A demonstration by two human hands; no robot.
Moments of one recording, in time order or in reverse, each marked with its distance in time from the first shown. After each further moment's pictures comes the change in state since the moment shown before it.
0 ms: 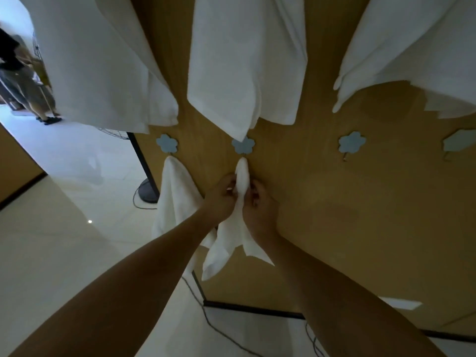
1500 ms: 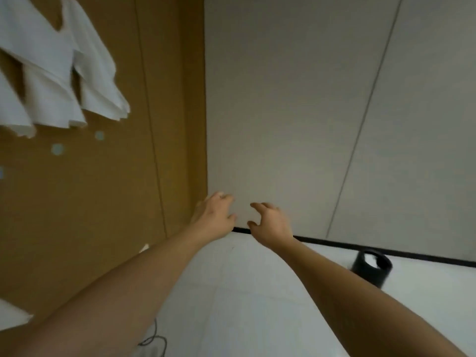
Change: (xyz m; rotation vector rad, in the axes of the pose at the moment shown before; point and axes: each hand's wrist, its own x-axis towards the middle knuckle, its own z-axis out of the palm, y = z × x) left_hand -0.480 0.182 0.114 0.226 -0.791 1.371; right_hand -0.523 -0.258 -0.346 -1.123 0.686 0.842
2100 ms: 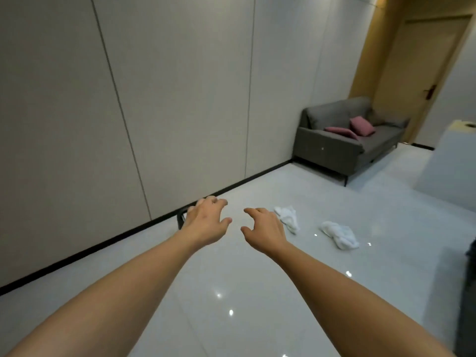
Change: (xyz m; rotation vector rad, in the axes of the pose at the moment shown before) left_hand -0.010 0.562 0.235 -0.177 -0.332 0.723; right_hand -0.307 0.442 -0.237 -0.150 0.268 0.838
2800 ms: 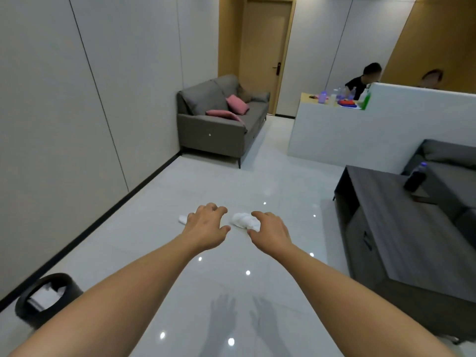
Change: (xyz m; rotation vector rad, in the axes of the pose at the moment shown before) left_hand 0.357 0.175 0.188 -0.104 -0.309 0.547; right_hand 0.204 0.270 -0.070 -0.074 0.155 0.629
